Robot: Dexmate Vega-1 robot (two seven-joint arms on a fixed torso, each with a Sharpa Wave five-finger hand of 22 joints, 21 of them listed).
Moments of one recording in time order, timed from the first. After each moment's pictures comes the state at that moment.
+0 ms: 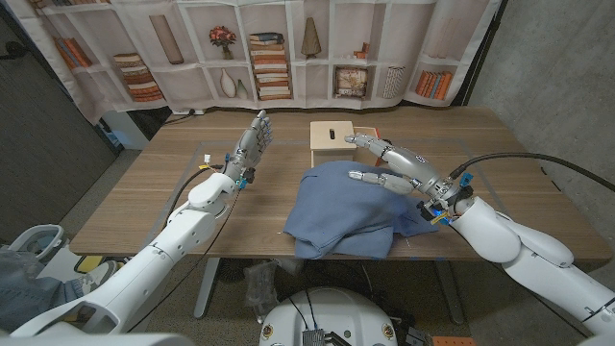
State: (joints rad) left arm 0.92 0.57 0.37 -1.53 -0.69 -0.18 0.01; left_hand 0.27 -0.03 0.11 0.08 0.36 -0.09 0.02 0.20 0.18 -0.09 -0.05 0.20 0.18 -0.09 -0.01 0.18 0.18 -0.11 -0.04 0.20 0.18; right arm -1.38 -0.82 -0.12 -2.06 -0.45 0.50 -0.17; right_hand 0.25 -0.03 0.31 -0.16 0.21 0.15 -0.07 0.18 0.19 0.13 0.05 0.20 0.18 0.09 0.07 0.18 0.18 0.13 0.05 0.35 0.17
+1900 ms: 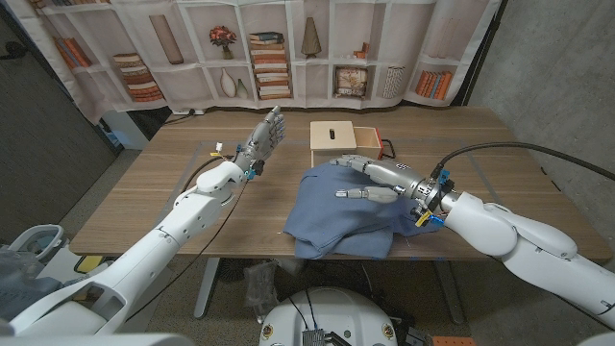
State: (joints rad) left arm 0.83 0.57 0.42 -1.54 -0.69 -0.05 -0.02; left_hand 0.28 -0.02 0.10 0.08 0.36 -0.09 0.02 0.20 0.18 -0.09 -0.05 0.20 0.18 -0.09 -0.01 0.18 0.18 -0.11 -0.04 0.20 0.18; right arm -1.36 -0.98 -0.20 -2.21 -0.38 0.23 0.02; right_hand 0.27 -0.05 0.31 -0.15 0.22 0.15 -0.07 0.19 0.19 0.13 0.05 0.20 0.18 0.07 0.06 0.18 0.18 0.13 0.05 0.32 0.17
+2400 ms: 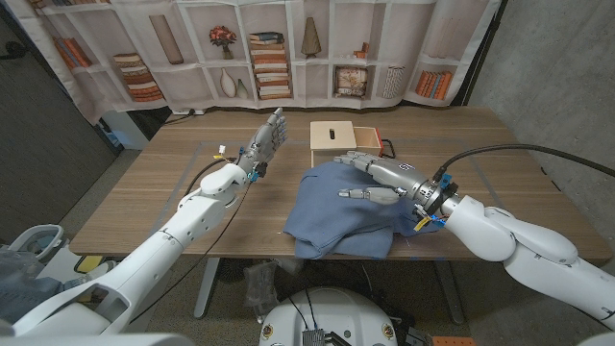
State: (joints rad) left arm 0.85 0.56 0.42 -1.54 -0.68 -0.06 0.00; left_hand 0.28 -0.02 0.10 0.07 0.36 -0.09 0.02 0.20 0.18 -0.09 -0.05 0.20 0.18 -0.09 -0.01 0.18 0.18 -0.11 -0.04 0.20 0.18; right arm -1.37 -0.98 -0.21 -2.20 -0.50 0.20 -0.09; right_hand 0.27 -0.04 0.31 -0.15 0.22 0.15 -0.07 0.19 0.19 0.13 0.05 0.21 0.18 0.07 0.05 0.18 0.18 0.13 0.05 0.31 0.17
